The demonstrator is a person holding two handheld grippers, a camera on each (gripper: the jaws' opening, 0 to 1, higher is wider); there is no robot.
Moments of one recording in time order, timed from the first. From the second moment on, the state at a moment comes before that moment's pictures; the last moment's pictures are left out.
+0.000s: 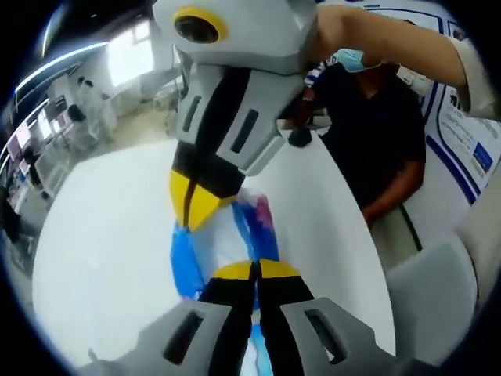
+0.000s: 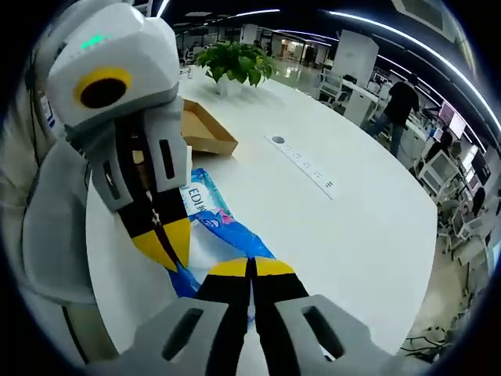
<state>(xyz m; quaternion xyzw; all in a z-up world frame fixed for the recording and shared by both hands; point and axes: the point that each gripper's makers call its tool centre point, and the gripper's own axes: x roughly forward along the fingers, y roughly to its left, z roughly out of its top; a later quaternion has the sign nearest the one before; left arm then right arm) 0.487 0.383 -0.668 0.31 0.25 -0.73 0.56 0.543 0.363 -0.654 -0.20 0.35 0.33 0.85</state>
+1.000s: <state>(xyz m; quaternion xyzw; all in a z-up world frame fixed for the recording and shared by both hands) 0.491 0.358 -0.738 0.33 0.27 -0.73 0.54 0.550 0.329 -0.722 -0.20 0.40 0.29 0.85</state>
